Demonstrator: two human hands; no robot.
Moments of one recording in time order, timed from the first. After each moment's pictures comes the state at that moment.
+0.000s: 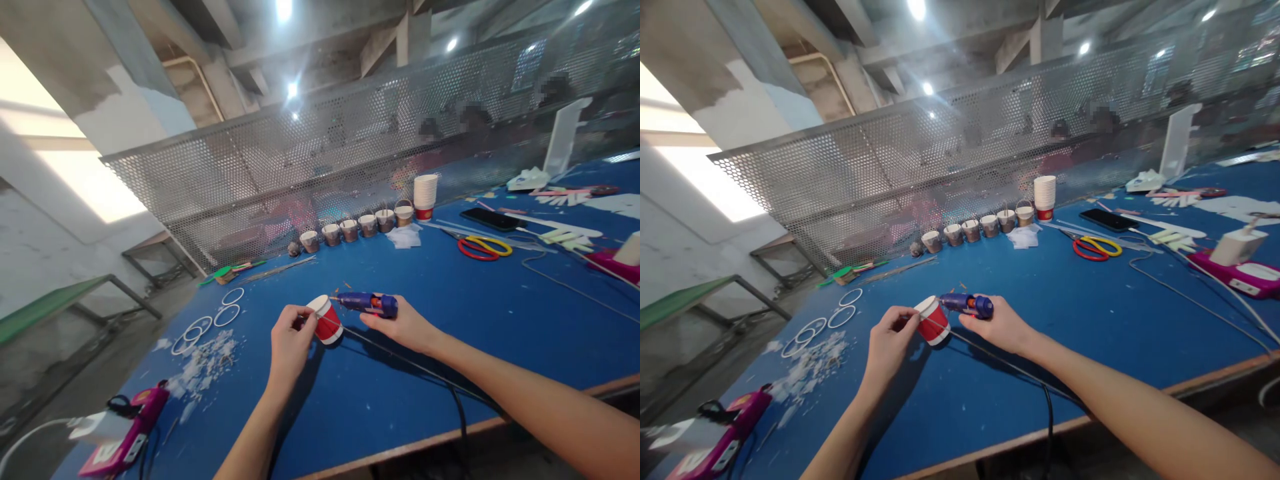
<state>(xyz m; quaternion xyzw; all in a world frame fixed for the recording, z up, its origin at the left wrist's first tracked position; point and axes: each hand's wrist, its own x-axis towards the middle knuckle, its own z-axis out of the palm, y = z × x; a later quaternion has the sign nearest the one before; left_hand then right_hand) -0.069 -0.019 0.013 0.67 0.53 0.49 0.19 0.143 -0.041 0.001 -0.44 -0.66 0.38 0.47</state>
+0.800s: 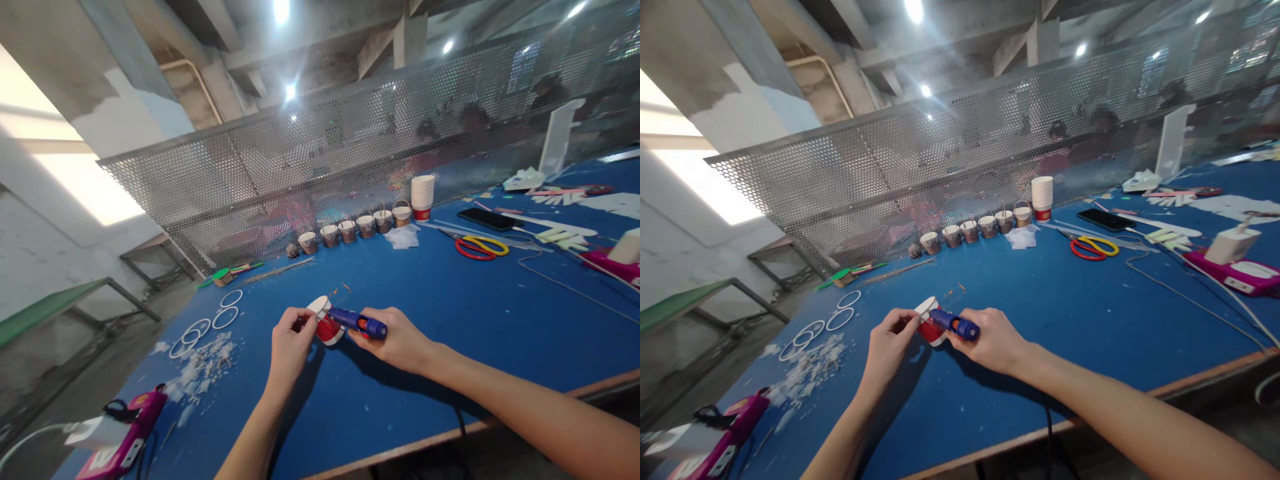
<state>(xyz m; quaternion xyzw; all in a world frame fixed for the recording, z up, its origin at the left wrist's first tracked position) -0.065 -0.021 0.014 0.62 0.55 0.49 0.27 0.131 -0.049 -0.013 -0.45 -0.76 0.18 0.44</state>
